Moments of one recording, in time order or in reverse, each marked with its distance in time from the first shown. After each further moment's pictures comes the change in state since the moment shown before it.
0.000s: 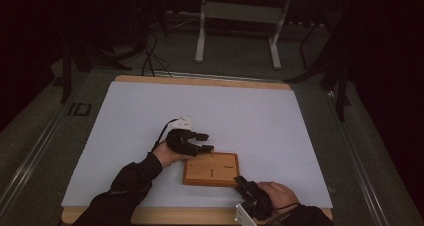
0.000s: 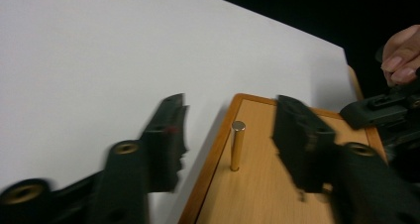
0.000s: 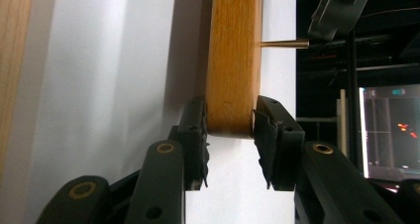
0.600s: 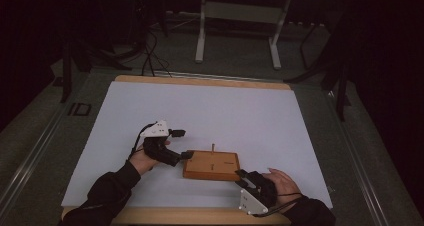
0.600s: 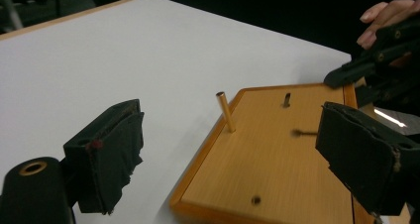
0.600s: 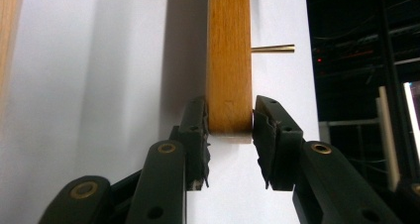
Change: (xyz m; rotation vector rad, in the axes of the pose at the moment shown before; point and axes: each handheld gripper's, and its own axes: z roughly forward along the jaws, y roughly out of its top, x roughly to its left) left arm -0.018 -0.020 -0.062 -0.095 0.106 0.080; right arm -0.040 -0.009 -0.001 -0.055 0.120 0.124
